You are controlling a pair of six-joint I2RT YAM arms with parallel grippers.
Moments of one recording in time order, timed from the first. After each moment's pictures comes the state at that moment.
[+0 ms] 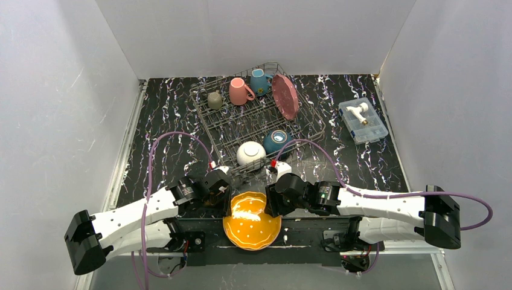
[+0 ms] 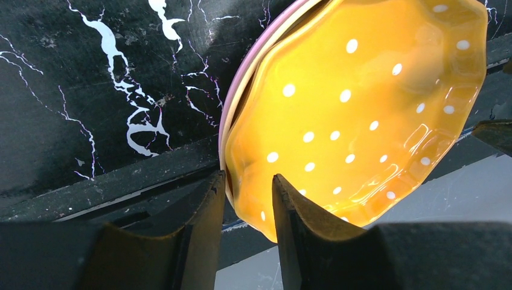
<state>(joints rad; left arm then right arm) -1.00 0.94 0.61 -0.82 -0.03 -0.81 1.28 1.13 0.68 -0.39 0.11 0.78</state>
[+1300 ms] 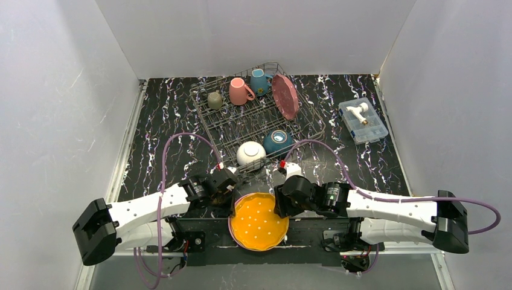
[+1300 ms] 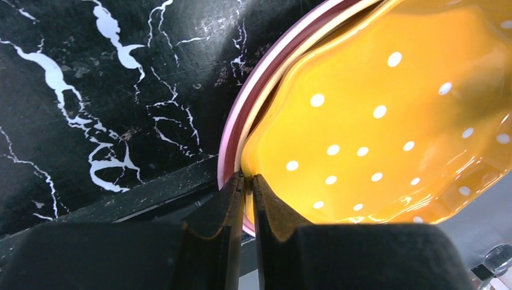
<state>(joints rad) -1.00 1.07 0.58 -0.67 0.02 -0.80 1.28 1.04 0.66 -0.52 0.17 0.81</state>
